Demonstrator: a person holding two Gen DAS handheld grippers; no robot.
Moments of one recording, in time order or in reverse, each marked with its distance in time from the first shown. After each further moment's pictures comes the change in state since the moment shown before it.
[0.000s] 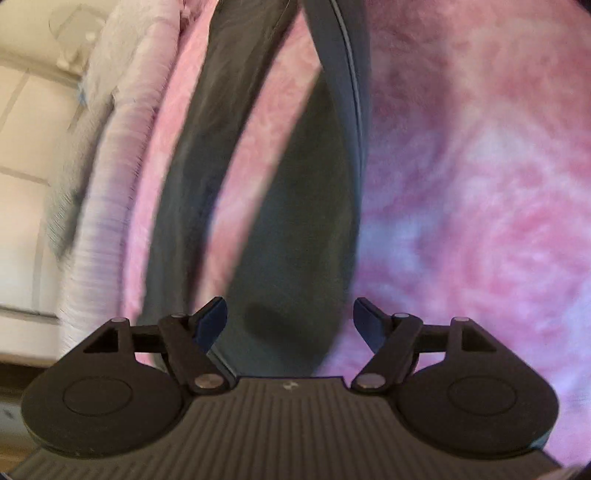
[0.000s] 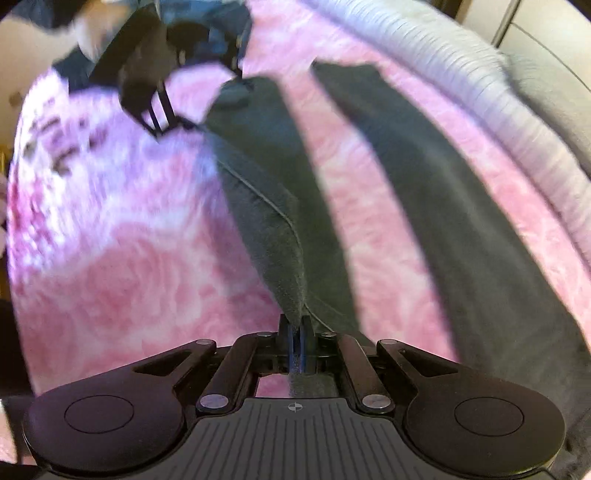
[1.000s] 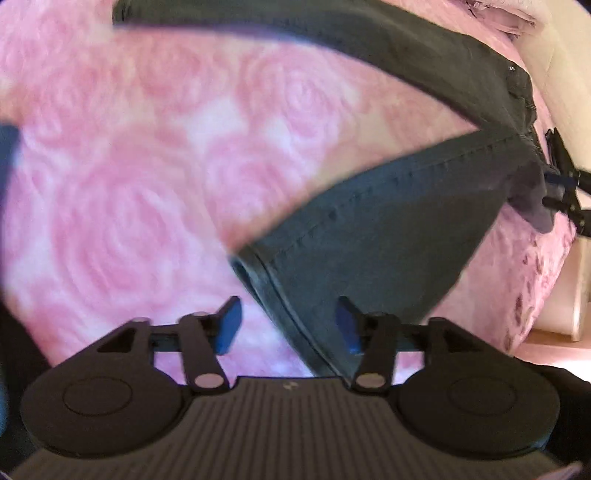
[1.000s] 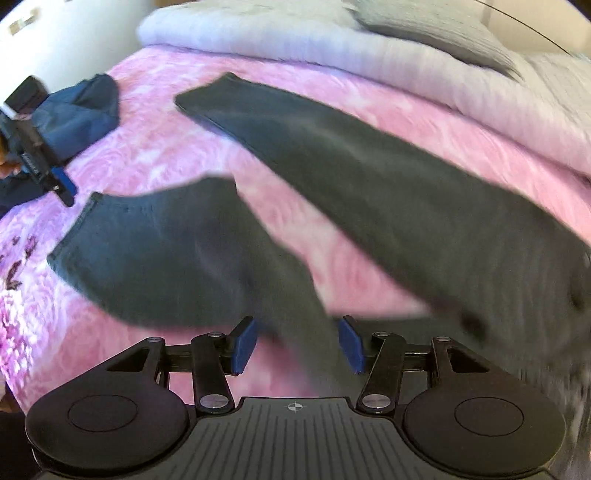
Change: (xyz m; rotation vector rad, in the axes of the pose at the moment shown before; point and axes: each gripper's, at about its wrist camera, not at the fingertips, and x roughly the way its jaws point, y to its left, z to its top) left arm -0.004 0.075 -0.113 -1.376 0.330 -0.771; right arm -0.029 -0.036 -0.042 0.495 -0.032 -0.112
